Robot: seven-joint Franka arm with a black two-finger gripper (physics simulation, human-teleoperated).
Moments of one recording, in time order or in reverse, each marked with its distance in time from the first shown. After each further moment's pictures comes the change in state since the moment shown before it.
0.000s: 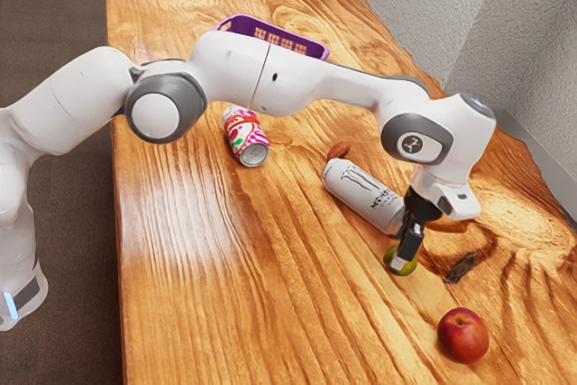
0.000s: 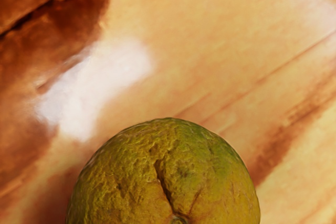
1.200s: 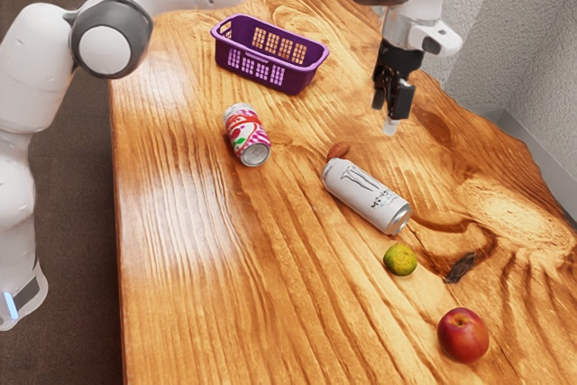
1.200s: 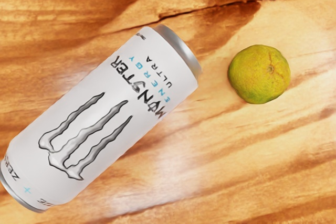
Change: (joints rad) arm 0.224 -0.381 -0.036 -0.058 -0.103 -0.192 -0.216
